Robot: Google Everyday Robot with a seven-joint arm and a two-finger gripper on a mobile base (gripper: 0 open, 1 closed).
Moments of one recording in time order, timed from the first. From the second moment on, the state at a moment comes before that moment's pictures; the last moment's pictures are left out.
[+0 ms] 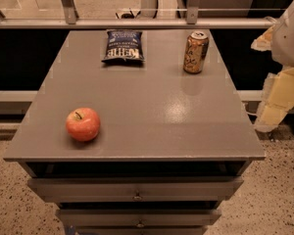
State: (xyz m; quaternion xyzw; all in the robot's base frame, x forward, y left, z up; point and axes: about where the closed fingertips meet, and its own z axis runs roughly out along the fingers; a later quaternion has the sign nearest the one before) arm 0.438 -0.217 0.976 -0.60 0.78 -0.03 0.16
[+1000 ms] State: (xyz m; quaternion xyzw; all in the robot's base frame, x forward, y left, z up) arm 0.508 -0.177 0.997 -0.59 0.77 -0.01 0.25
